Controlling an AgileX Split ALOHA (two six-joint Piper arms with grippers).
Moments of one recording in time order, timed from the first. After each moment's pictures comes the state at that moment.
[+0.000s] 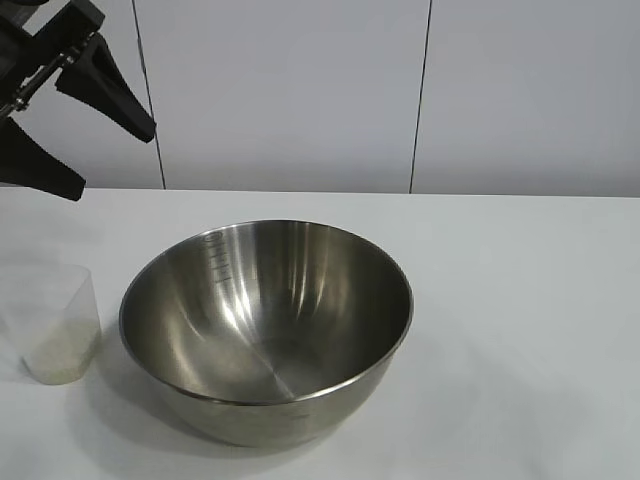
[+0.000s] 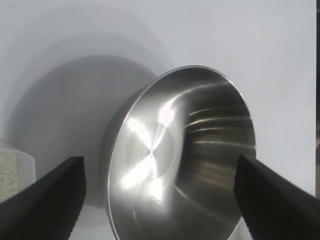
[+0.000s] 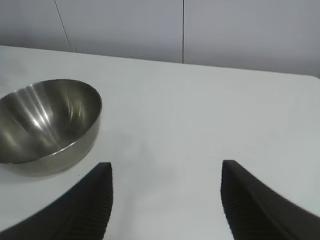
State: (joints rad) left arm -0.09 1.66 -1.12 -0.86 0.87 0.42; right arm 0.03 -0.02 -0.53 0.14 1.03 -0.17
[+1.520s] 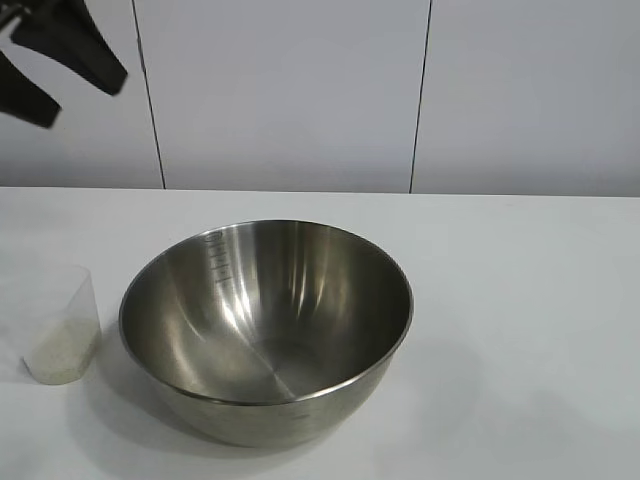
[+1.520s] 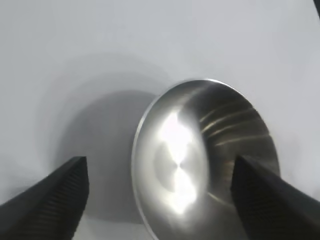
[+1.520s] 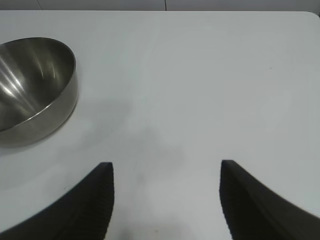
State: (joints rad) left arm -0.09 1.42 -1.19 -0.54 0.81 0.50; right arm 0.03 -0.02 -0.47 0.08 1.08 -0.08
